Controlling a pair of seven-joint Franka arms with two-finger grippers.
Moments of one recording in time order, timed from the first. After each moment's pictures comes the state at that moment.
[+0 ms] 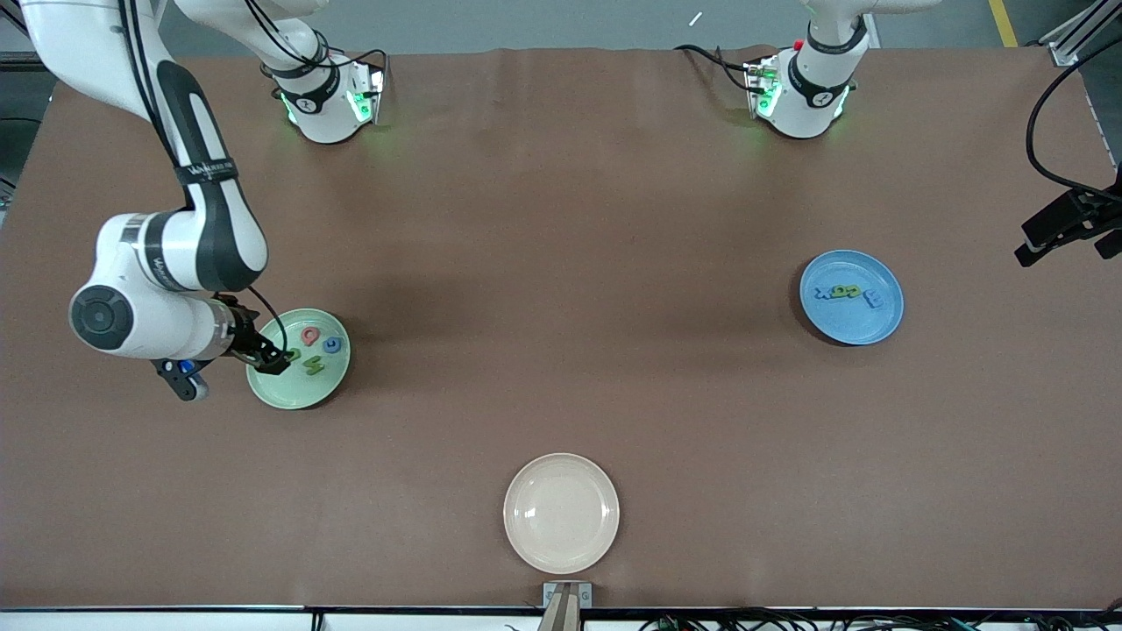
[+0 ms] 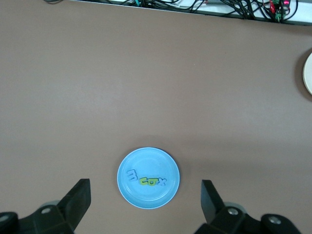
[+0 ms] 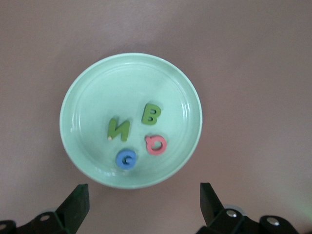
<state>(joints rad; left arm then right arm) -0.05 -0.02 0.09 -1.59 -0.02 1.72 -0.03 0.15 0.37 -0.11 -1.77 0.05 1.86 0.77</state>
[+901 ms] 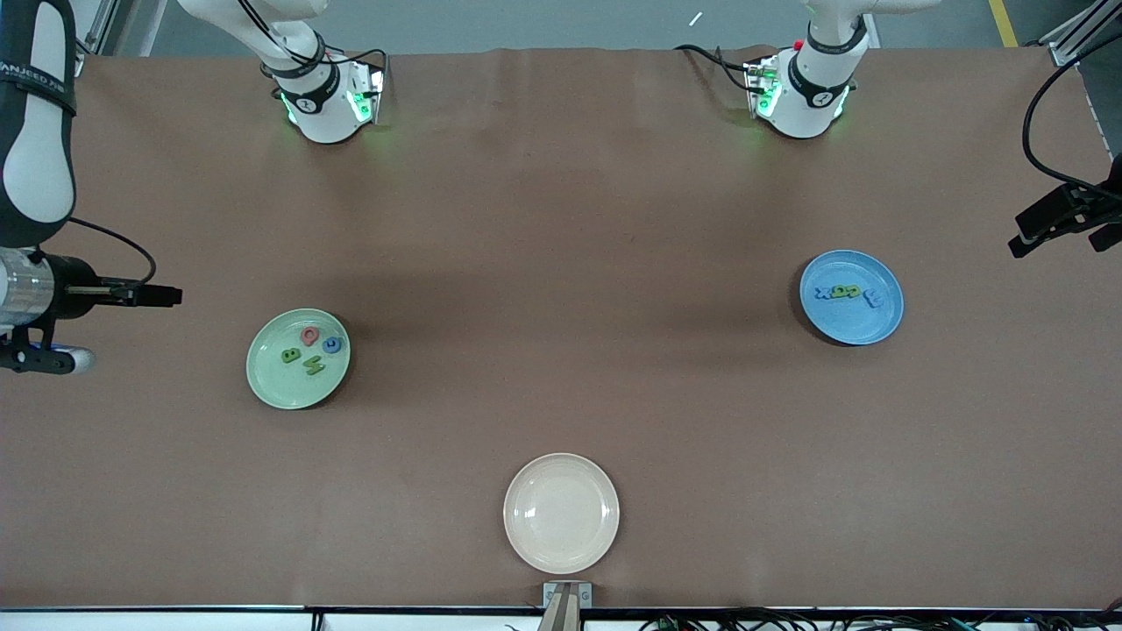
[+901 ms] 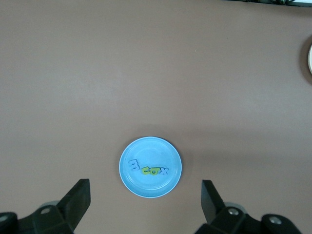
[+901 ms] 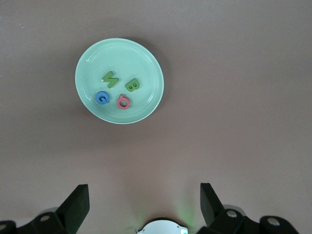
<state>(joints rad) -0.05 -0.02 0.09 -1.59 -0.02 1.68 -0.03 0.01 0.34 -0.13 -1.40 0.03 1.40 0.01</state>
